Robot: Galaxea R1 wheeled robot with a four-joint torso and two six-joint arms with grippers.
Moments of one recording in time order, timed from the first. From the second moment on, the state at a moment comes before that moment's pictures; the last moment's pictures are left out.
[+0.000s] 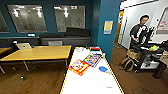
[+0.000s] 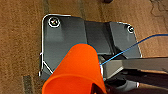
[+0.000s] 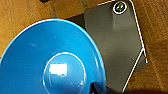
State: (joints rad) left arm 1.51 2.78 -2.47 0.74 -0.19 -0.69; right arm -1.52 2.95 -2.63 -0.65 0.12 0.79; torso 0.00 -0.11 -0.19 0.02
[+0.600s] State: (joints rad) left arm 1.51 2.81 -2.50 0.74 -0.19 -0.68; right arm -1.52 2.95 -2.63 -0.65 0.12 0.79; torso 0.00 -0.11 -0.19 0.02
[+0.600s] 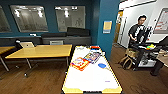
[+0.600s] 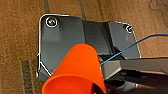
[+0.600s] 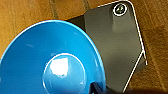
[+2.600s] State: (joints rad) left arm 1.51 2.87 -2.56 0.76 -0.18 -0.68; right arm -1.51 2.95 -2.64 -0.66 0.12 0.79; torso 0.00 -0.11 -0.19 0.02
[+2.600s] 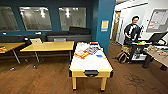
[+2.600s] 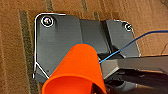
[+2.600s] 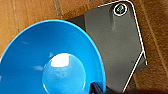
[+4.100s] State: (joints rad) left arm 1.52 2.89 -2.59 0.76 -0.18 -0.68; right arm -1.51 2.96 -2.65 -0.67 0.11 0.79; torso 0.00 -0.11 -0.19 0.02
